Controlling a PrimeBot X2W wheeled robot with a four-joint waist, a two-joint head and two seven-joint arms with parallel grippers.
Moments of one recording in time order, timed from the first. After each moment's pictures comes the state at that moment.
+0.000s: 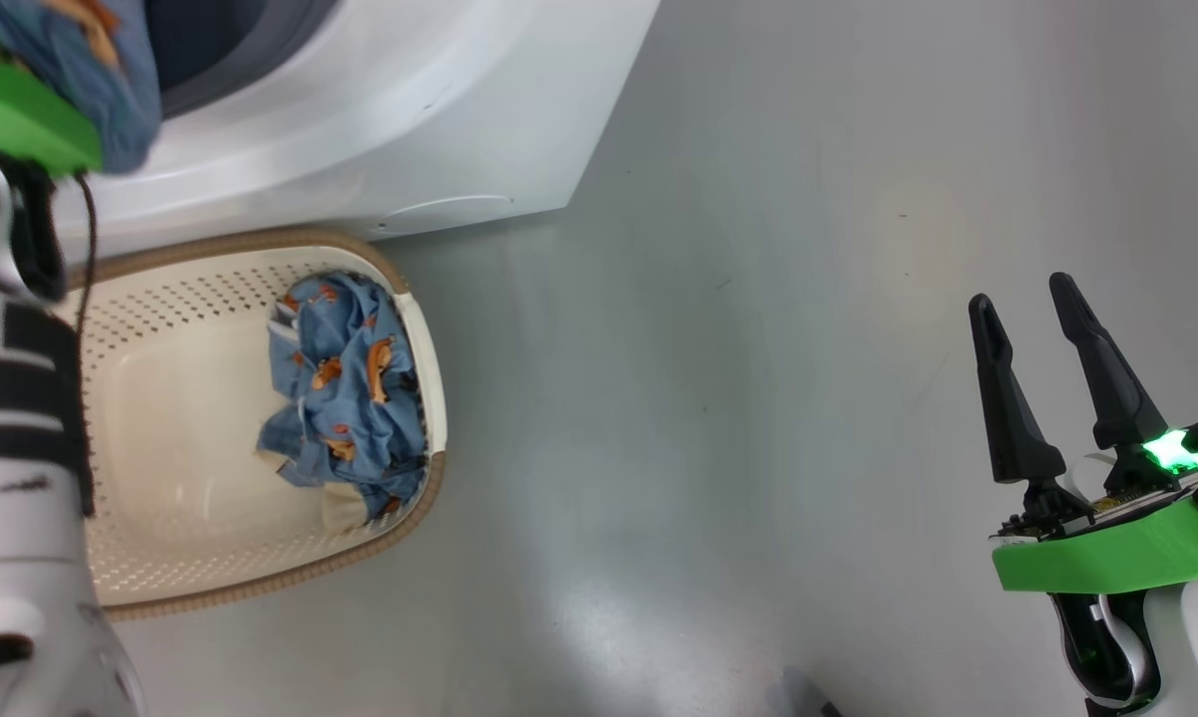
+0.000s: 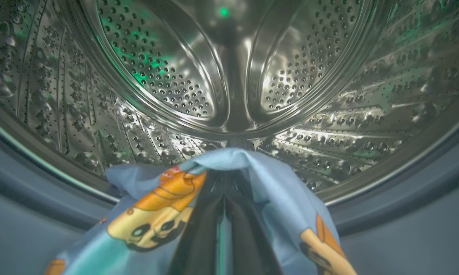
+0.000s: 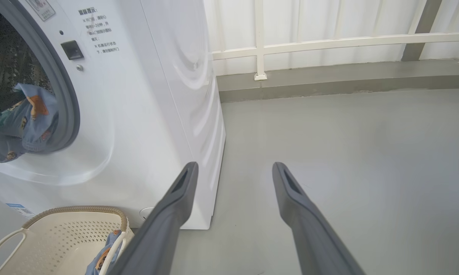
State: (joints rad) left arm -1.12 0.12 0.21 0.84 -0.04 -0.12 -0.26; right arm -0.21 -0.22 0.05 -0.07 0.42 0.12 -0.26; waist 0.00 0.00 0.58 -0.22
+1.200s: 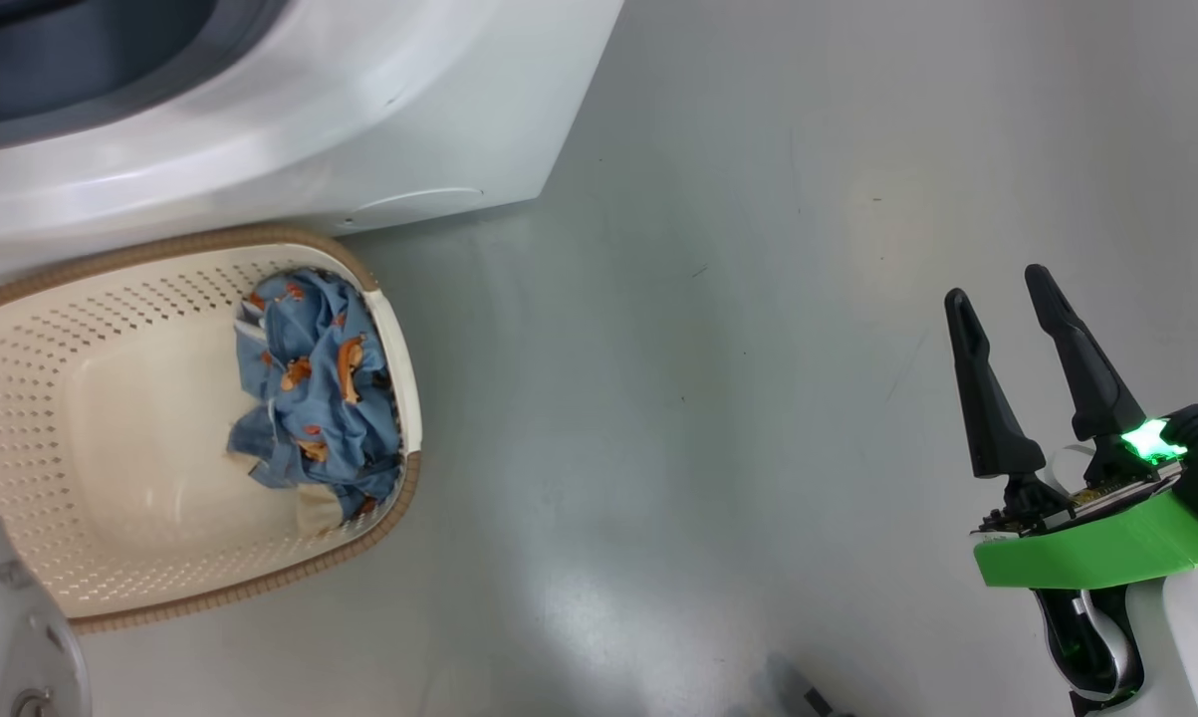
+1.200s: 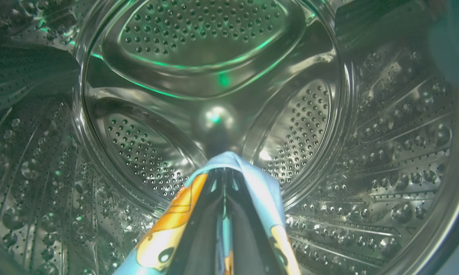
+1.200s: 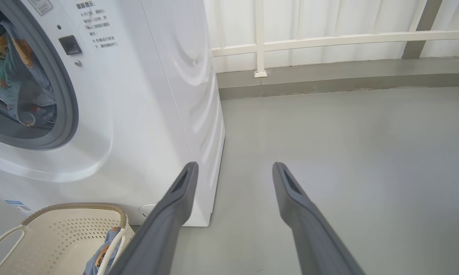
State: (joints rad) left arm -1.20 0.17 0.18 0.61 -0.03 -0.12 -0.26; right arm -0.23 -0.22 0.08 -0.07 0.42 0.12 -0.26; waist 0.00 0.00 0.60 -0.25
